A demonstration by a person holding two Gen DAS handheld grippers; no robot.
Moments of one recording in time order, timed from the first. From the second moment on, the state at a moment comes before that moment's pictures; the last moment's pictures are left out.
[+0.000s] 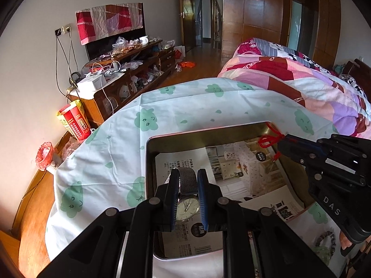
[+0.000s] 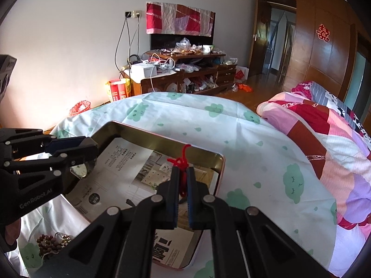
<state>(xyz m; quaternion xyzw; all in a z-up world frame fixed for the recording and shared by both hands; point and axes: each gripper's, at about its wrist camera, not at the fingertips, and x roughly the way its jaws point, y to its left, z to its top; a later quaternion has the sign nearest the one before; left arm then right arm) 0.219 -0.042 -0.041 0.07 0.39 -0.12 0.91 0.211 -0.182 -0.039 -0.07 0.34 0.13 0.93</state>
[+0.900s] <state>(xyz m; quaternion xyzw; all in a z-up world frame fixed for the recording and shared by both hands) 0.216 -0.022 -0.044 0.07 0.37 -0.08 0.93 0.207 -0.184 -0.049 -0.08 0.34 0.11 0.93</state>
